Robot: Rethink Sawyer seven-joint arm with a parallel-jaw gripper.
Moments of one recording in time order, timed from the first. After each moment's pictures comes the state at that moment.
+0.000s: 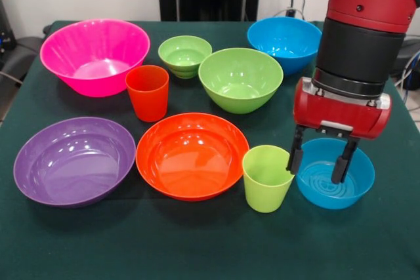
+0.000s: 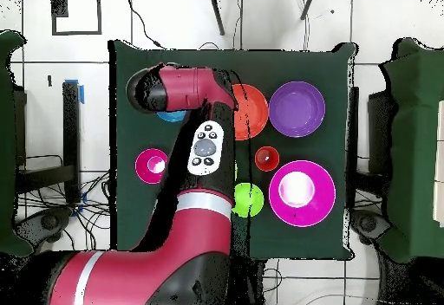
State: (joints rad) arm 0.07 -0.30 -0.17 1.05 -0.01 0.47 2.04
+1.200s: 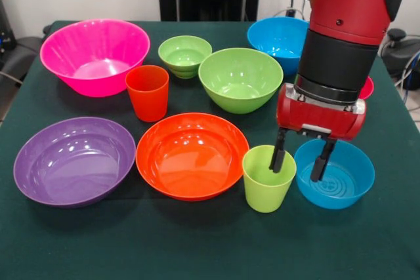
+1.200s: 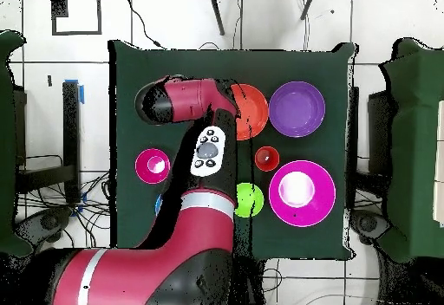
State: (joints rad) arm 0.06 -0.29 -0.17 1.10 -0.08 0.43 2.04
